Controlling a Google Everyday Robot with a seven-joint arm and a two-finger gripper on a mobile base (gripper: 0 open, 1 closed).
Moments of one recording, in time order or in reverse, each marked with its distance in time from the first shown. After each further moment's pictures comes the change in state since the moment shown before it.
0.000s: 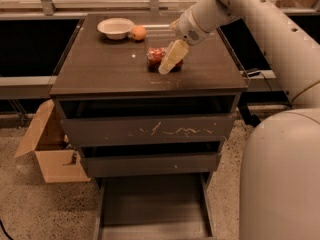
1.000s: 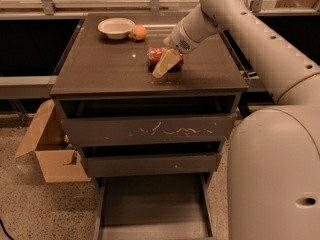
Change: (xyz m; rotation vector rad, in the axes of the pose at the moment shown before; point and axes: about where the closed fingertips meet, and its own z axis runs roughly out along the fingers) arm 0.023 -0.016 0.045 0.027 0.051 0.064
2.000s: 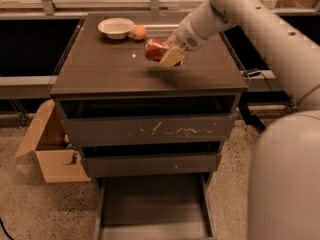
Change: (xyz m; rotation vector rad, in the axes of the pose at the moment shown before) arm -0.001 0.013 -0.032 0.016 -0.001 -0.060
